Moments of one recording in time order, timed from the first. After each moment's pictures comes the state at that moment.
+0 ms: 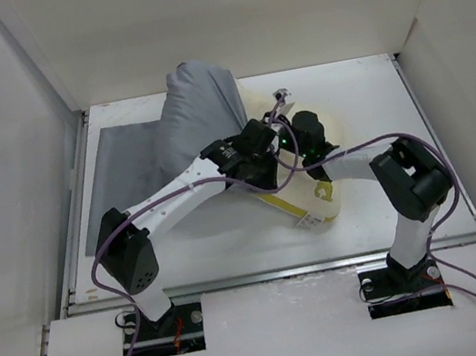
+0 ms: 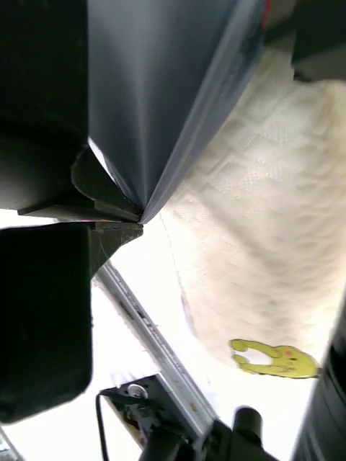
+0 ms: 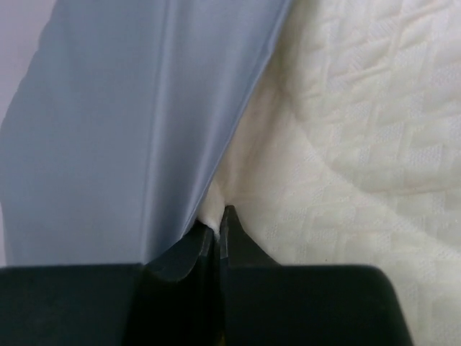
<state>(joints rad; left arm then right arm) -0.90 1.70 1.51 -0.78 0.08 -0.48 0.52 1.79 0.96 0.80 -0.27 0.63</state>
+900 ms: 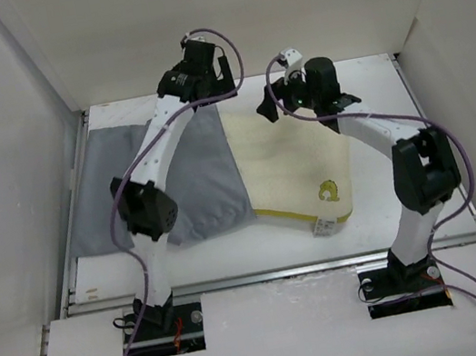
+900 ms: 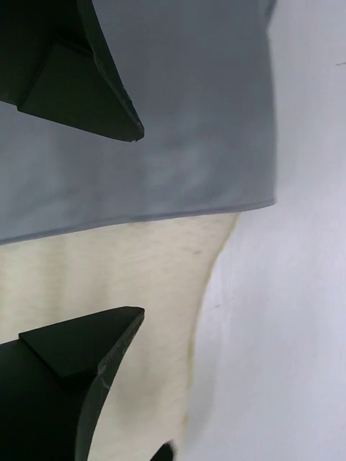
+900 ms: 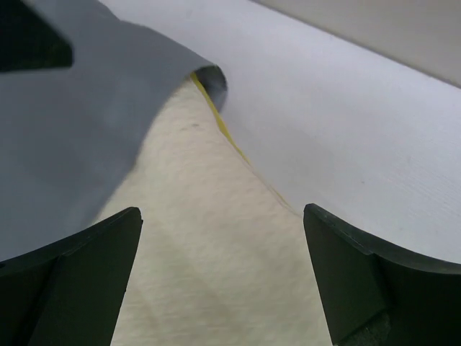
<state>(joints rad) -0.51 2.04 2.24 -0.95 -0.22 -0.46 0.33 1.77 1.36 0.12 -0.39 0.07</state>
